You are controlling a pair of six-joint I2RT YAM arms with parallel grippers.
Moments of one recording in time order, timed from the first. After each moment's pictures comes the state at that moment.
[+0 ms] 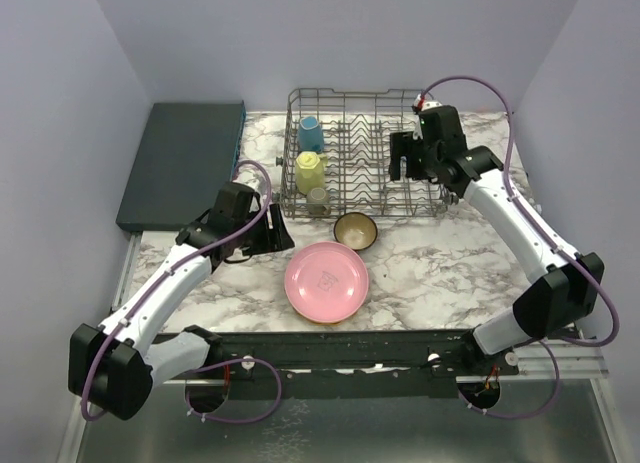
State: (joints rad) left arm -0.42 1.08 0.83 -0.58 0.23 -0.53; right arm 0.41 1.54 1.52 -0.68 0.18 0.19
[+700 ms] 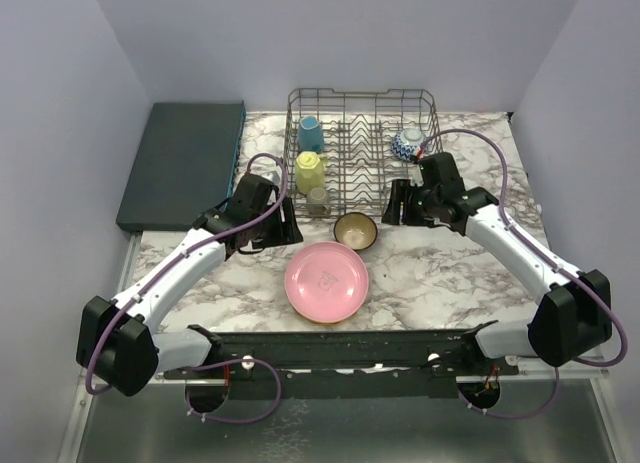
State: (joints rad) left arm -0.51 1.21 0.93 -0.59 0.12 -0.58; right arm 0.41 1.35 1.07 -0.58 -0.12 0.38
